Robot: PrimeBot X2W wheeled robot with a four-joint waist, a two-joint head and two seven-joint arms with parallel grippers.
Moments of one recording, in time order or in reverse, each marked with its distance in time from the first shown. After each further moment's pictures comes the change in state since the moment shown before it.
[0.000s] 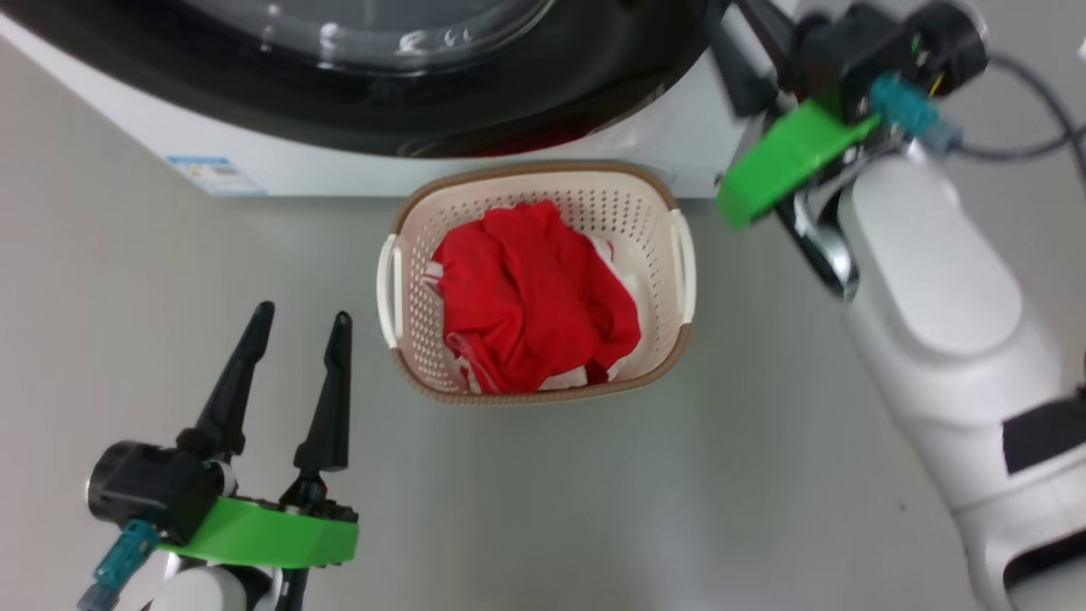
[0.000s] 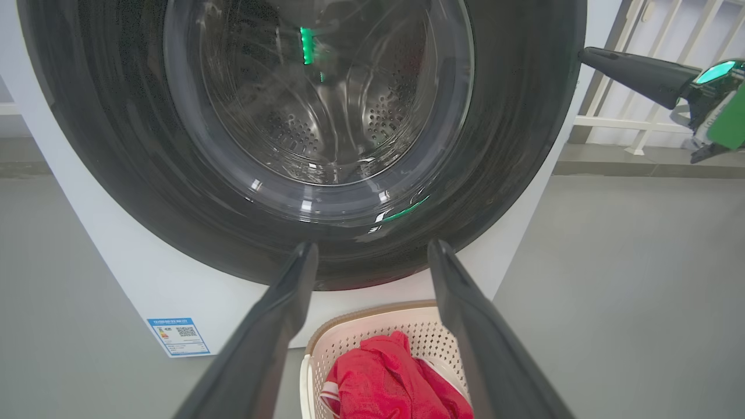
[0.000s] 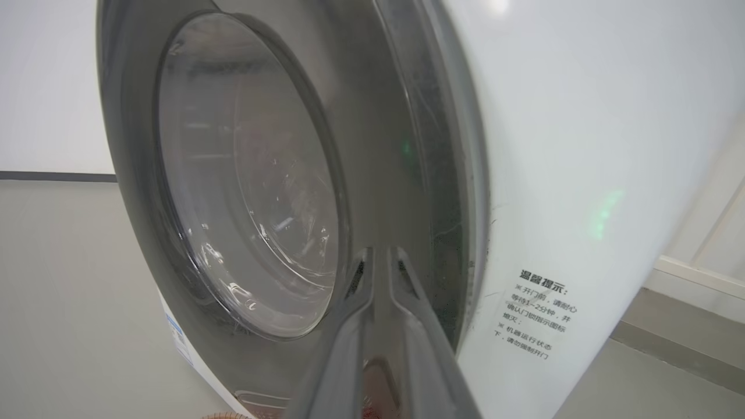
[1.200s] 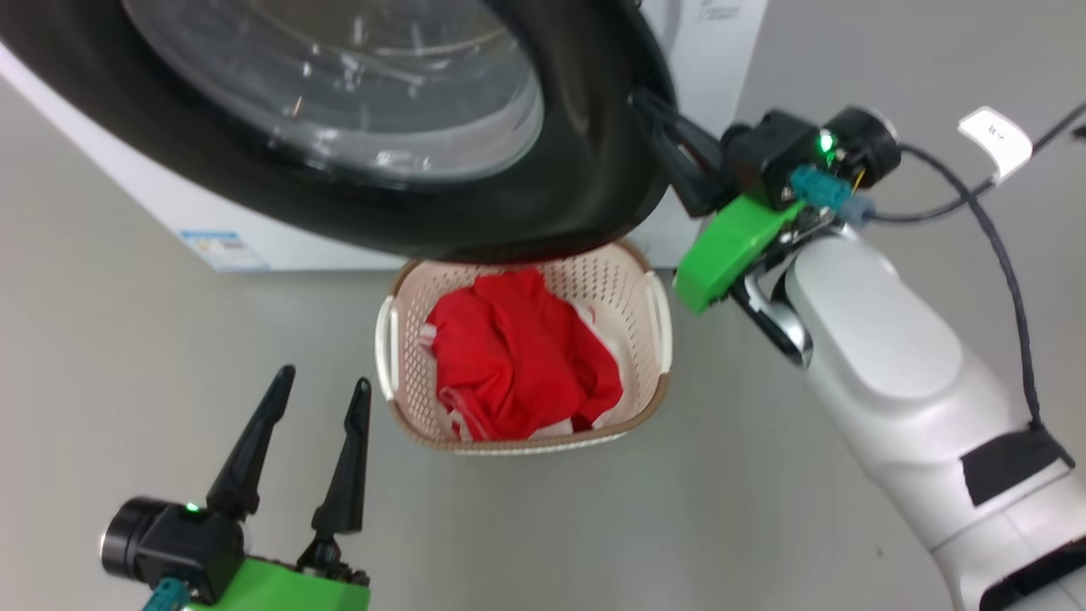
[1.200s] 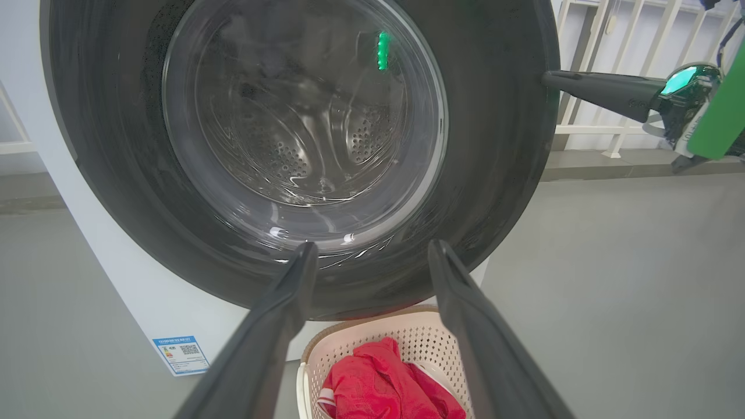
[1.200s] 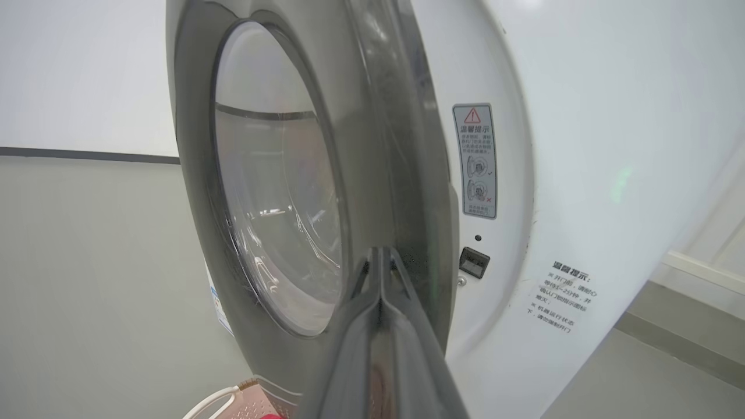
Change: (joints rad) left arm 0.131 0.007 -0.008 -0.040 0.067 0.000 0.000; right arm 0.078 0.010 0.145 0.064 0.106 -0.008 0.007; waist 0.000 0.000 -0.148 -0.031
